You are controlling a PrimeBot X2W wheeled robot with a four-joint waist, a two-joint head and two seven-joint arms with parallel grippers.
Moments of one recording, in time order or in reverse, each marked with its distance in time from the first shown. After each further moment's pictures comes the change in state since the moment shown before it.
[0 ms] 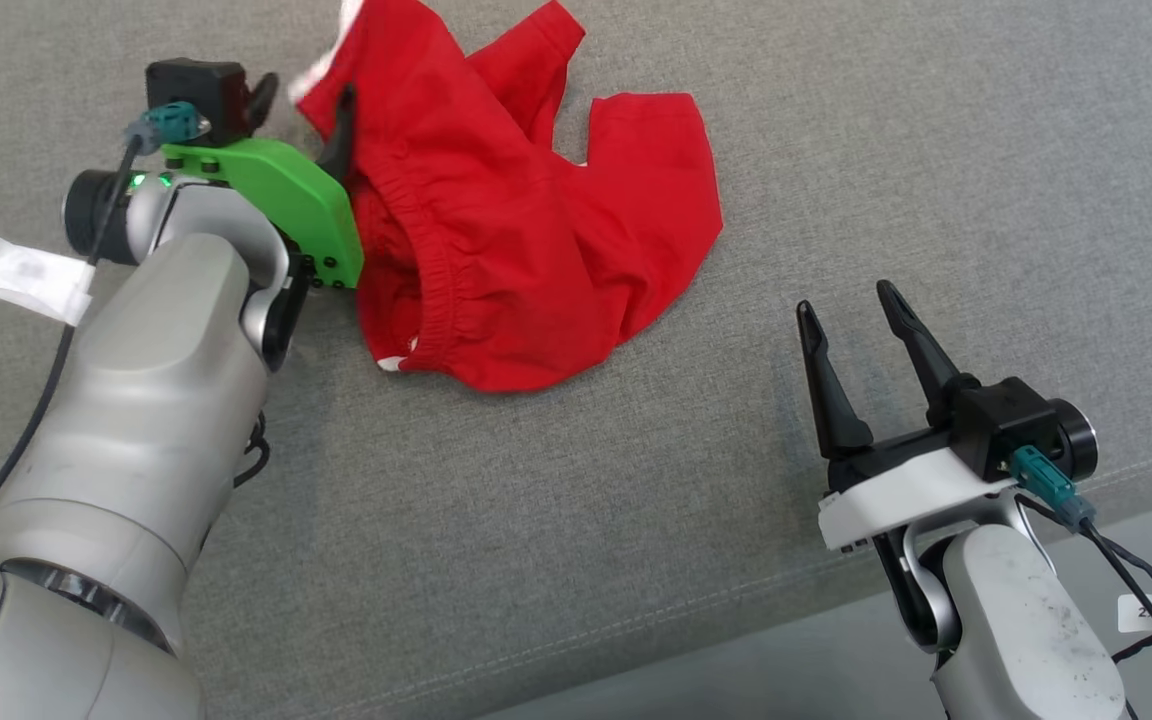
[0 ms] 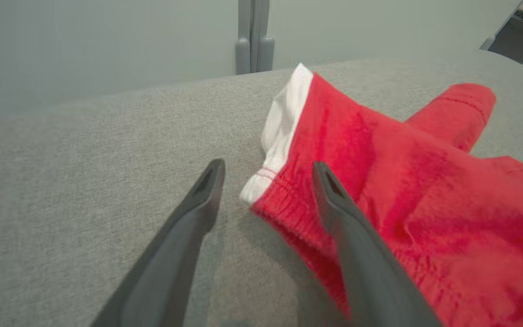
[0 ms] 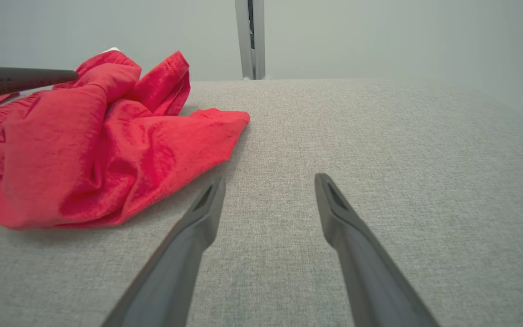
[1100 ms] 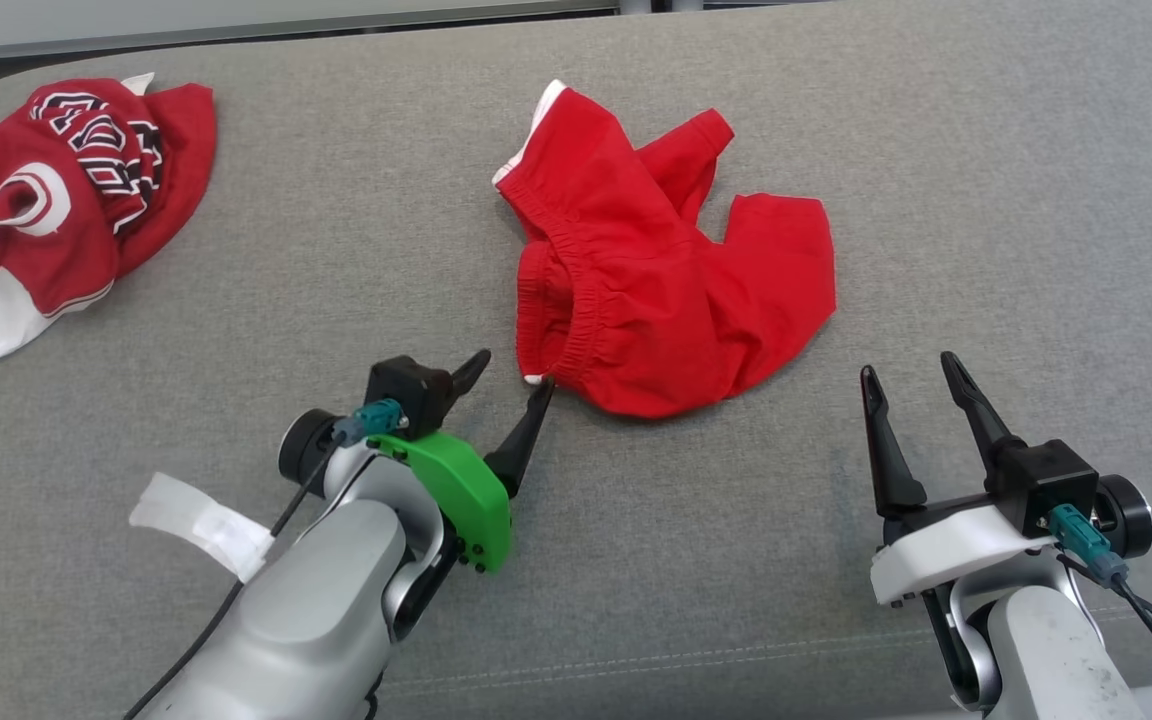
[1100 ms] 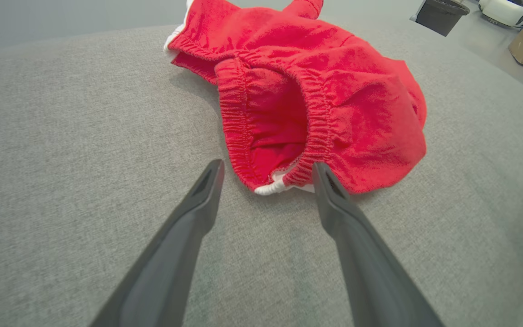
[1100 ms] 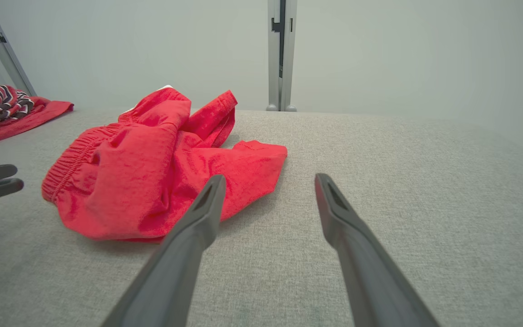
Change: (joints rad) left arm 0.471 0.010 -0.014 -0.431 0.135 -0.011 0.003; right arm 0.111 0.001 -0.114 0.012 -0.066 0.000 0.000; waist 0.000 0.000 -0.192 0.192
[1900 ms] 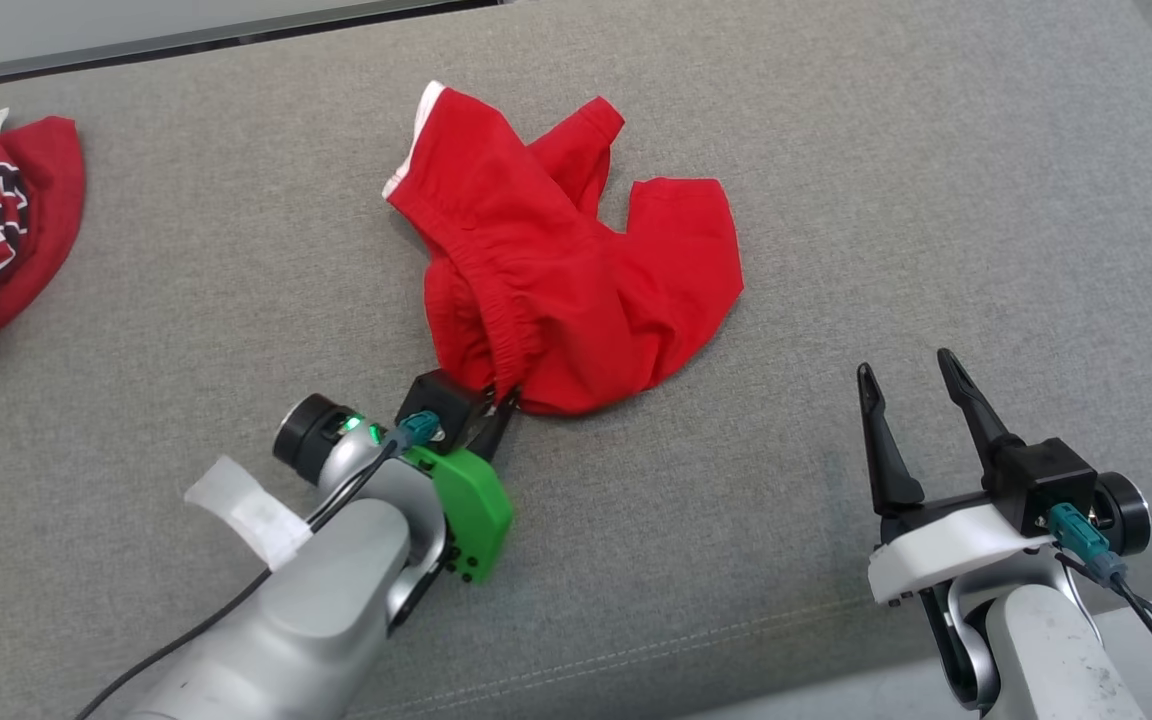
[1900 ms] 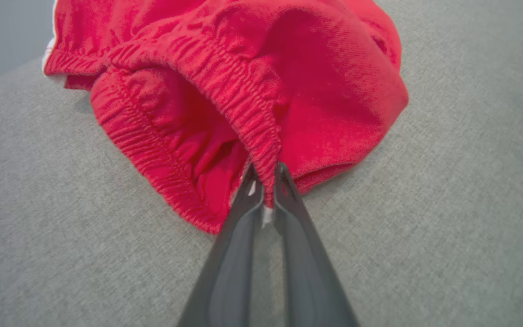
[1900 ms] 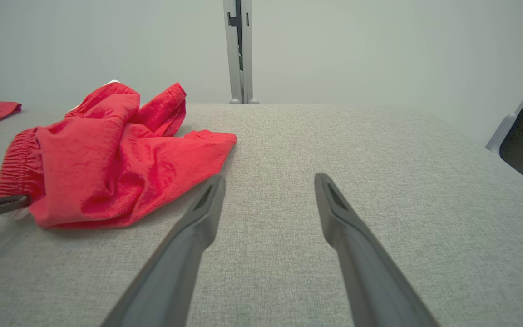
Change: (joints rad) left arm -0.054 0.008 -0.133 0.099 0.147 0.041 0.009; right arm -0.002 0.000 0.010 -0.008 0.005 0.000 0.000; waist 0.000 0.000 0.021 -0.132
